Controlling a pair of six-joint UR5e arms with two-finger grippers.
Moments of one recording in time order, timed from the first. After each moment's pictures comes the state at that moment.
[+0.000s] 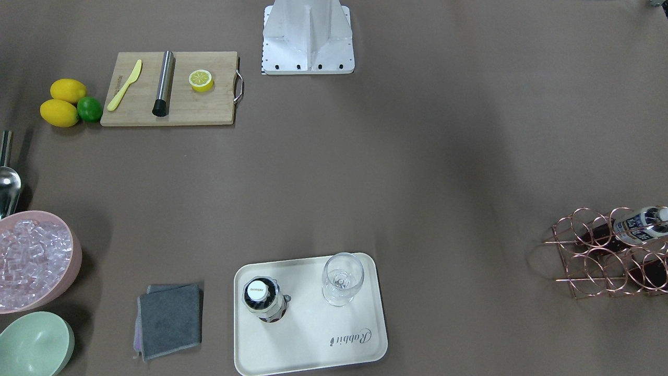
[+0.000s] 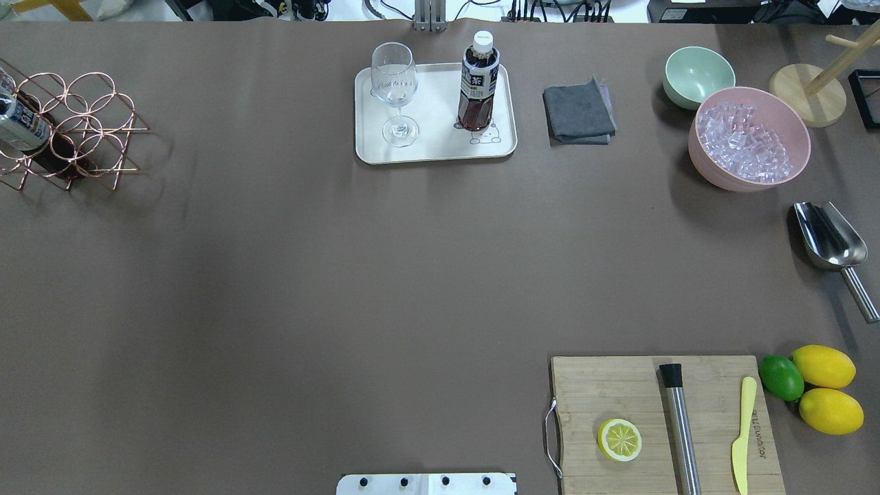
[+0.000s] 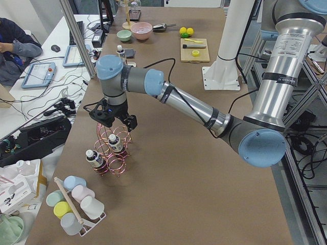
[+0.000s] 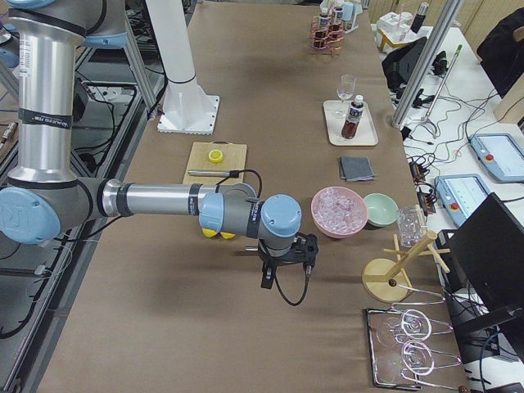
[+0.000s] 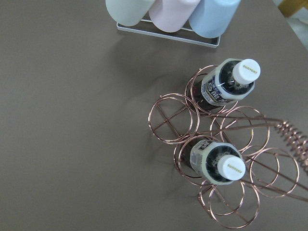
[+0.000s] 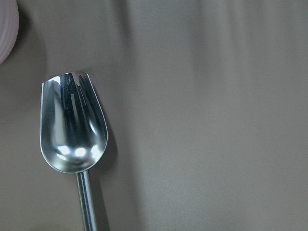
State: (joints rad) left arm -1.58 -1.80 -1.83 -1.20 -2.36 -1.05; right arm 1.61 -1.70 1.74 -1.72 2.39 0.01
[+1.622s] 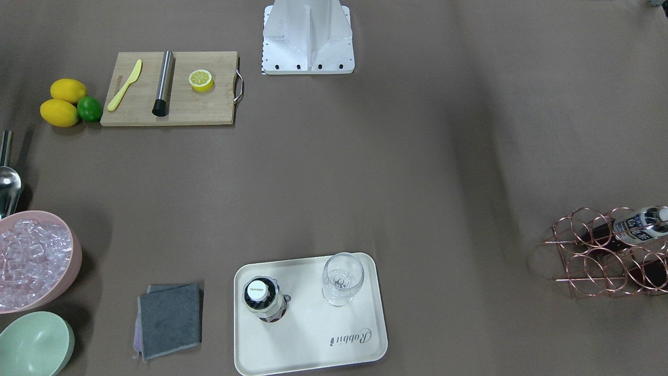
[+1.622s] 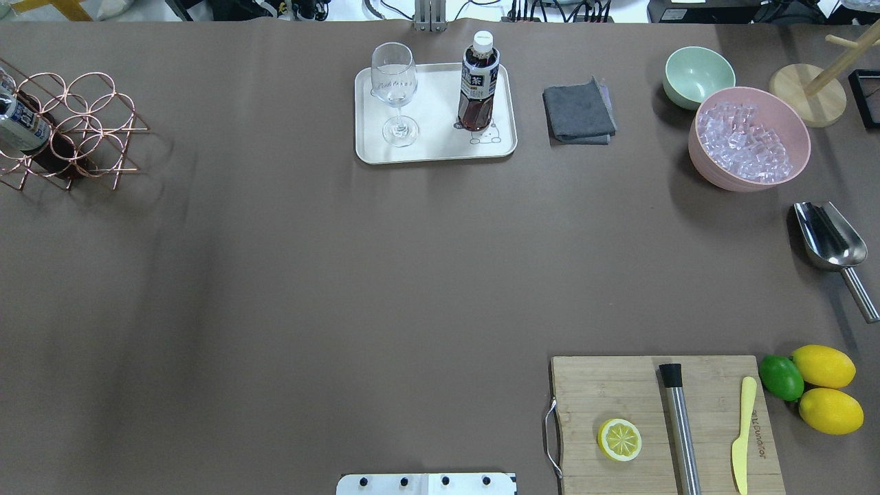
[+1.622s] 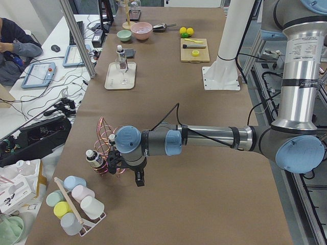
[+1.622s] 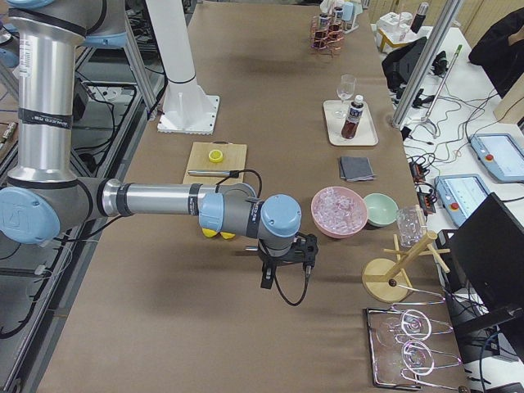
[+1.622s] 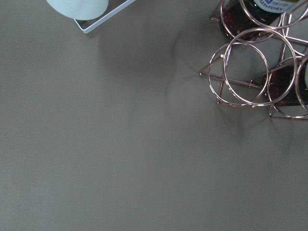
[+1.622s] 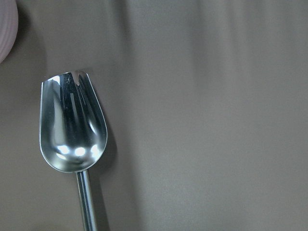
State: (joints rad) left arm -1.62 -1.59 -1.57 -1.48 -2.43 -0.11; right arm 1.61 -1.70 1.74 -1.72 2.39 0.01
